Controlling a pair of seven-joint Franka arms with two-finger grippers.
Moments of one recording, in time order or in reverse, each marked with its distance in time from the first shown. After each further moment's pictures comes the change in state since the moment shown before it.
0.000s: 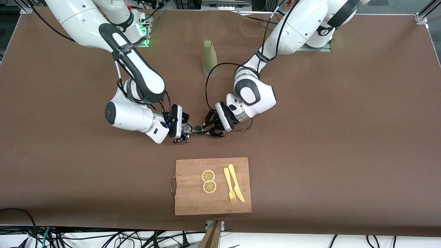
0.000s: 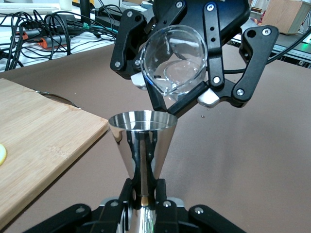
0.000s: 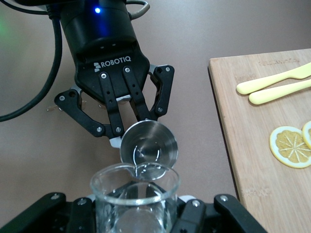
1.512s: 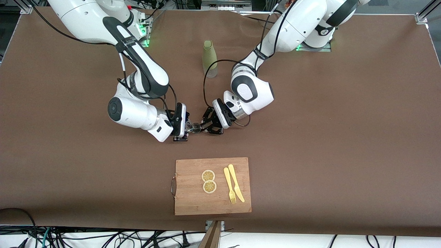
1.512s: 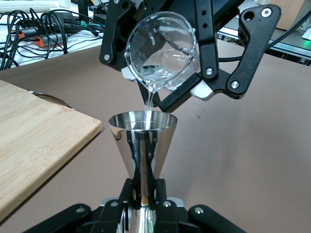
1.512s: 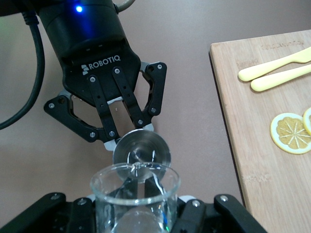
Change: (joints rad) left arm -0.004 -0.008 -0.029 0.001 0.000 0.048 0.000; right arm 0.017 -0.025 0.001 0.017 -0.169 -0.035 0.192
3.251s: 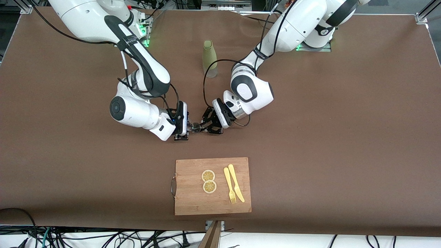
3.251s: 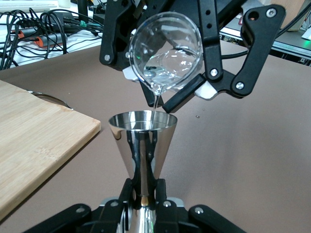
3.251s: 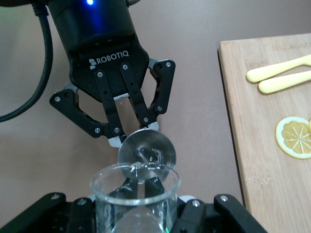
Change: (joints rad) left arm 0.000 -0.002 -0.002 0.000 0.000 0.002 0.000; right arm 0.001 -0.001 0.002 0.010 -0.029 -0.026 -0.026
